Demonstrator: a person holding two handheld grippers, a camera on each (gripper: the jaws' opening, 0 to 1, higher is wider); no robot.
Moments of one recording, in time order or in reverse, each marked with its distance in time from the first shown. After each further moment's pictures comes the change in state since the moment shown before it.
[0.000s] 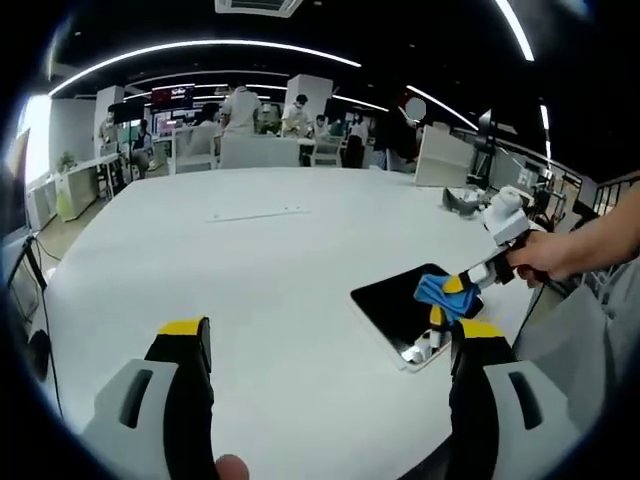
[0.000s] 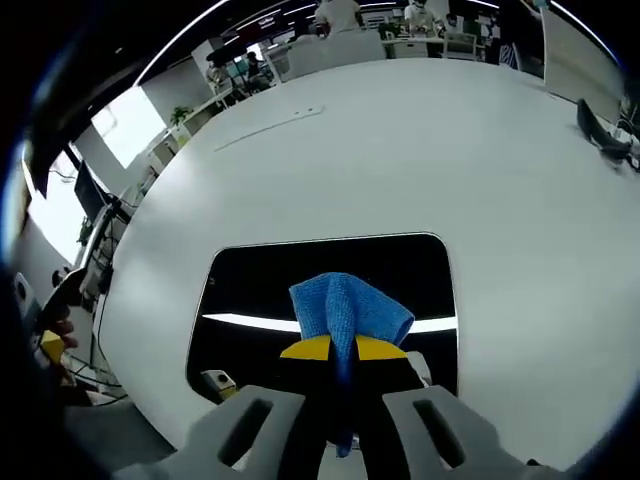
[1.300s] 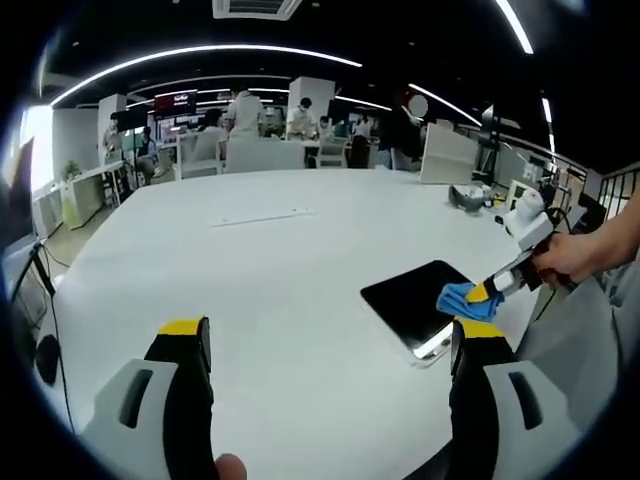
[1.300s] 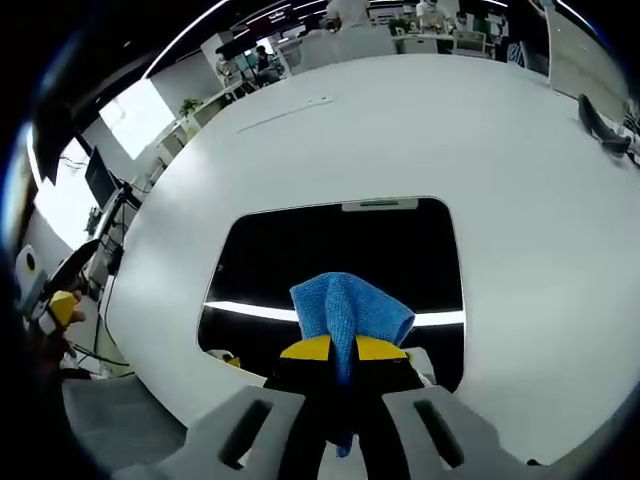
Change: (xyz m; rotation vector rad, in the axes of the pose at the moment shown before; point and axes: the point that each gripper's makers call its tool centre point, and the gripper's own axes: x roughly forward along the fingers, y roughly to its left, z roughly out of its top) left arm -0.004 0.007 0.002 0.024 -0.012 0.034; right arm -0.016 0.008 -0.027 -0.016 0.028 0.035
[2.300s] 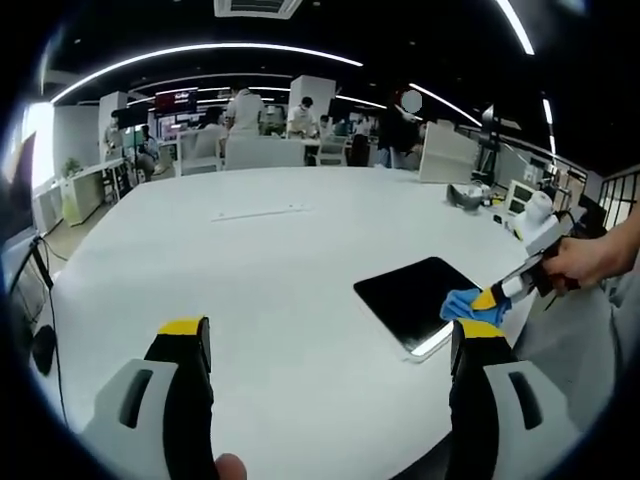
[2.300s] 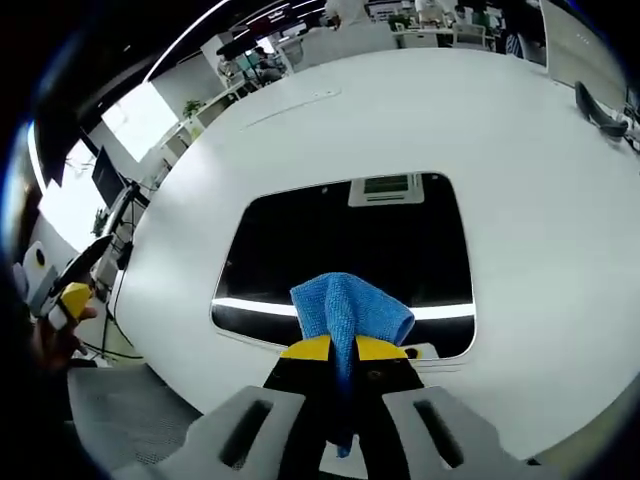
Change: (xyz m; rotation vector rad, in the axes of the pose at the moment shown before) left arm -0.002 -0.010 -0.010 -0.012 0.004 0.002; right arm -0.012 0.010 -0.024 0.016 0.011 0.033
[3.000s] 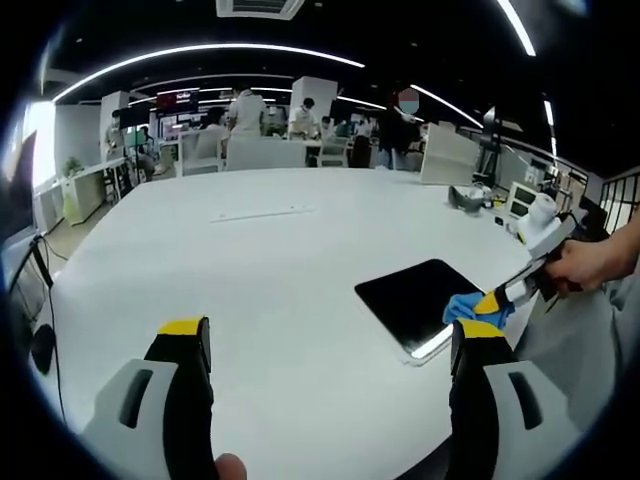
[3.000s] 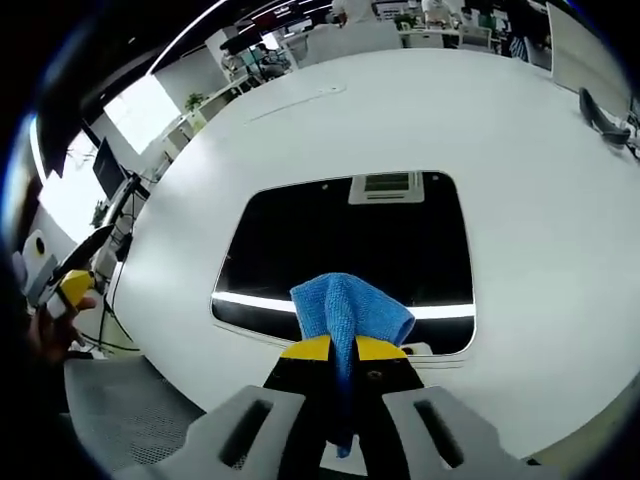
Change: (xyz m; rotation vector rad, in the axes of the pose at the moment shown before) left arm 0.002 0.001 0.002 -0.004 -0.006 0.003; right arm -0.002 0.001 -0.002 -0.028 0.014 -0.007
